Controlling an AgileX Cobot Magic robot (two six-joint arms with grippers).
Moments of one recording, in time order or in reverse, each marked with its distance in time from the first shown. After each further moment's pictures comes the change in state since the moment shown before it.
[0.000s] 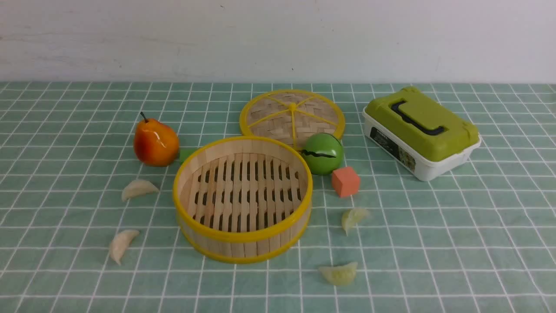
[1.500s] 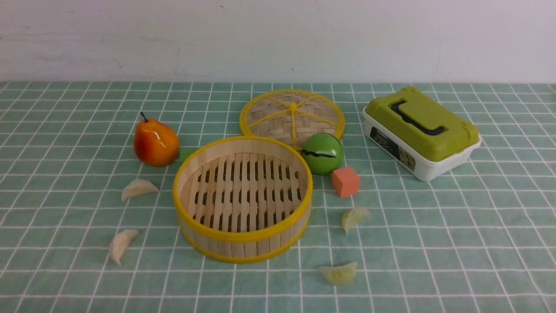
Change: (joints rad) right arm 0.000 0.000 0.010 -0.009 -0.591 0.000; left arm 0.000 0.000 0.000 0.000 -0.646 0.000
